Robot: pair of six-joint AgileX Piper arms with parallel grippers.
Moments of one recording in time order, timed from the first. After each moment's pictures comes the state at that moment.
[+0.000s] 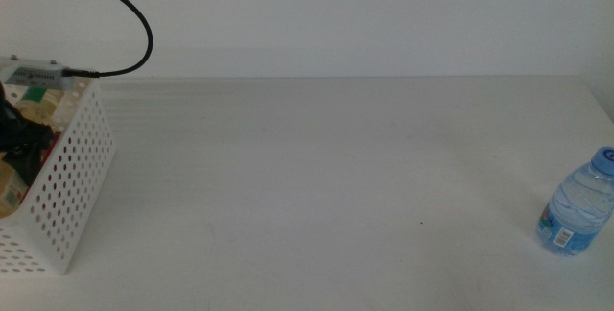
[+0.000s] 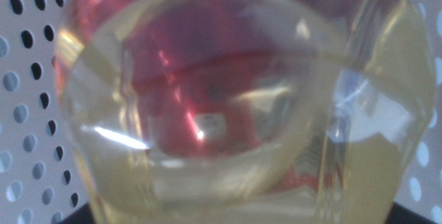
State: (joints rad) left arm 0.21 1.85 -1.49 0.10 1.19 0.27; right arm -0.02 -0.01 0.03 0.03 0.18 -0.05
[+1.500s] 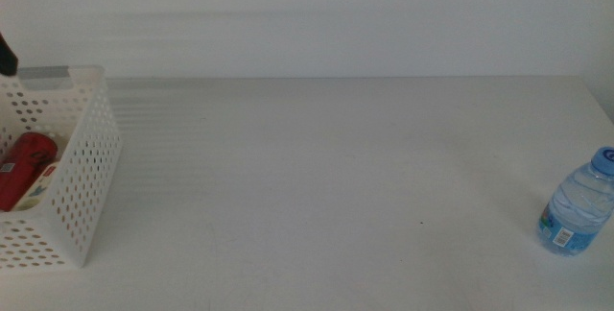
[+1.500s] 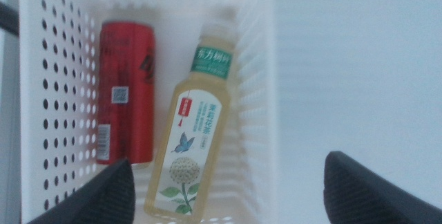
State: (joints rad) left arm 0.29 1.50 -1.58 -0.23 1.24 0.29; right arm -0.02 -0.01 0.03 0.03 0.18 -0.05
